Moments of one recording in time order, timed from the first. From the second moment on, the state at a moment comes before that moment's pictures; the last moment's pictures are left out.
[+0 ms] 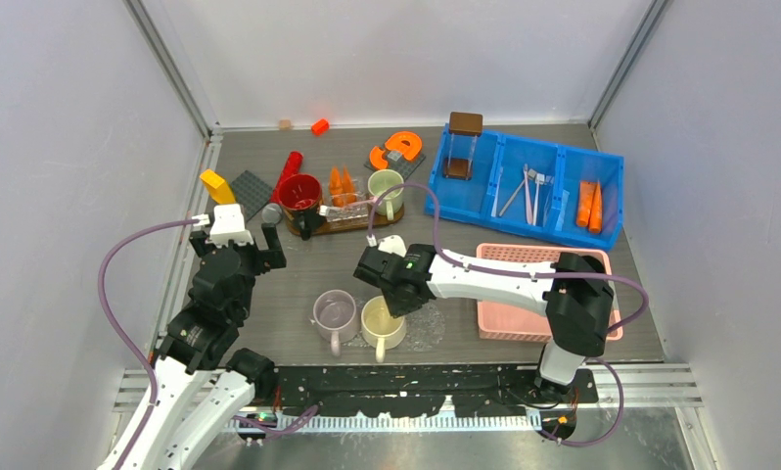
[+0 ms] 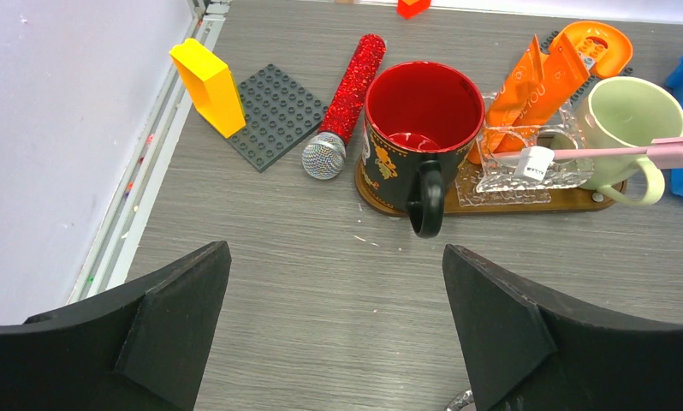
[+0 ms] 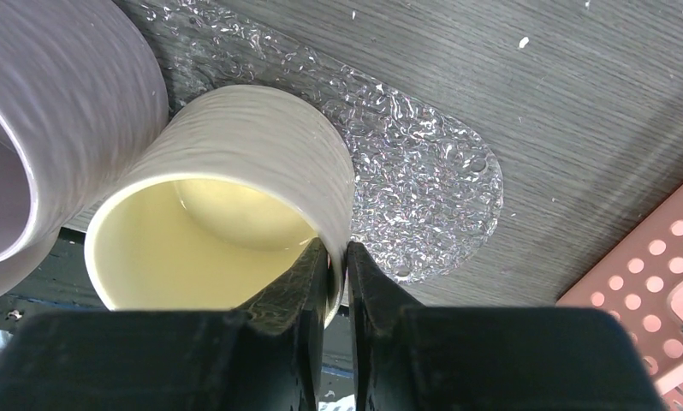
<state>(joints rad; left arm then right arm) -0.44 0.49 0.72 -0.48 -0.55 -0.13 1.15 1.71 1.31 -0.89 0.25 0.77</state>
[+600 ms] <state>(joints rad) -0.44 0.48 0.72 -0.48 -0.55 -0.13 1.08 1.47 1.38 -1.00 0.42 0.76</state>
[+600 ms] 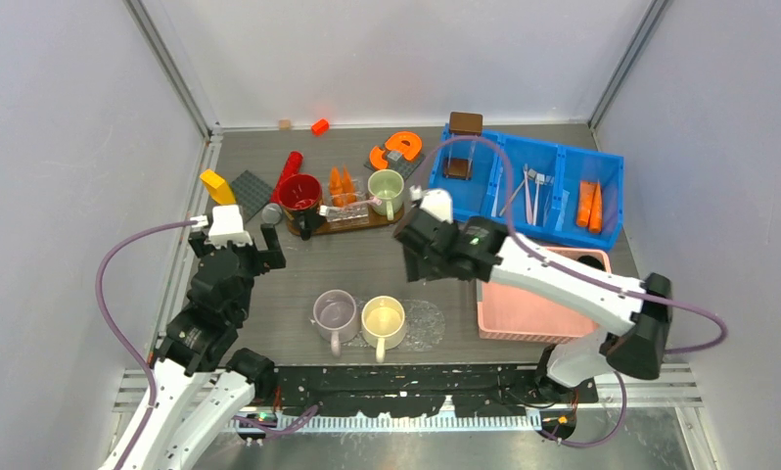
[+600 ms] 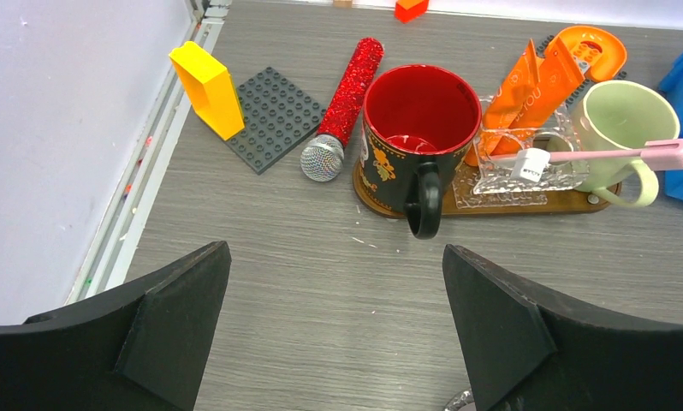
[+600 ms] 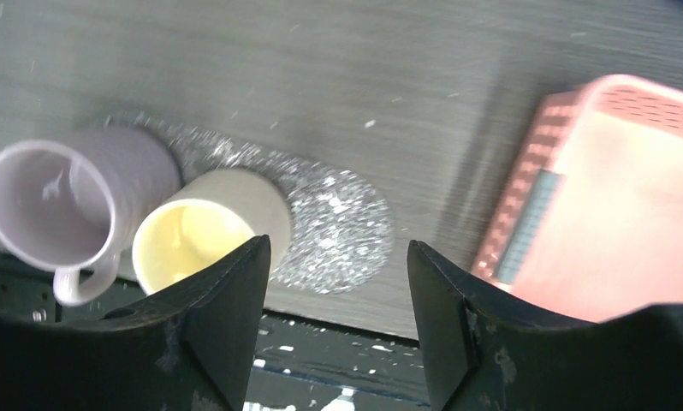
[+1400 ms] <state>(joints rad) -0.44 0.41 0.72 -0.48 -0.54 -0.13 0.20 1.14 1.22 -1.19 0.65 0.65</state>
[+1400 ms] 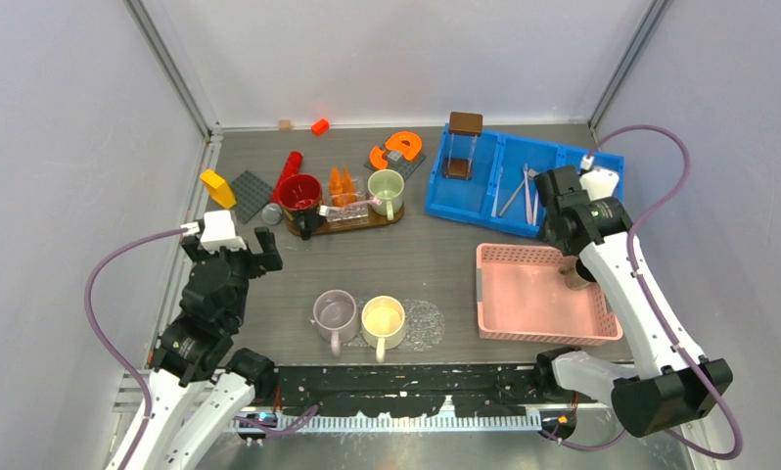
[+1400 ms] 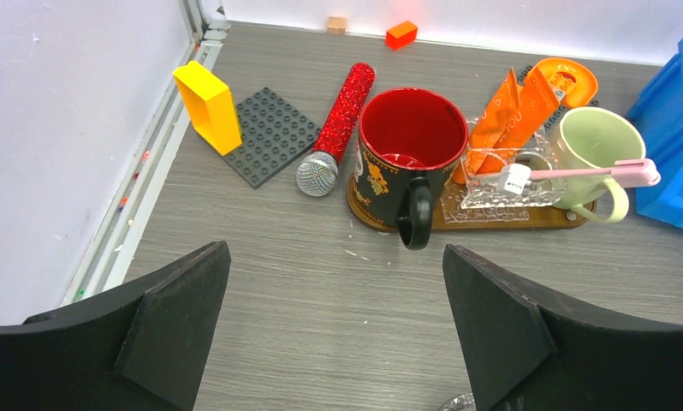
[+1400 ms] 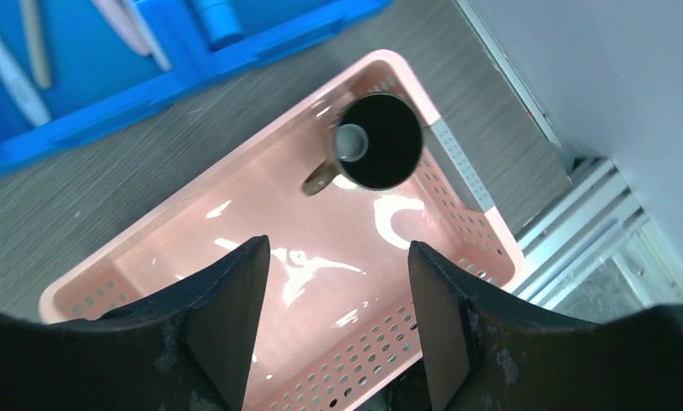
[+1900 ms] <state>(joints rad) -0.45 0.40 0.72 -0.48 -0.54 -0.13 -0.30 1.11 1.03 -1.03 0.45 0.77</state>
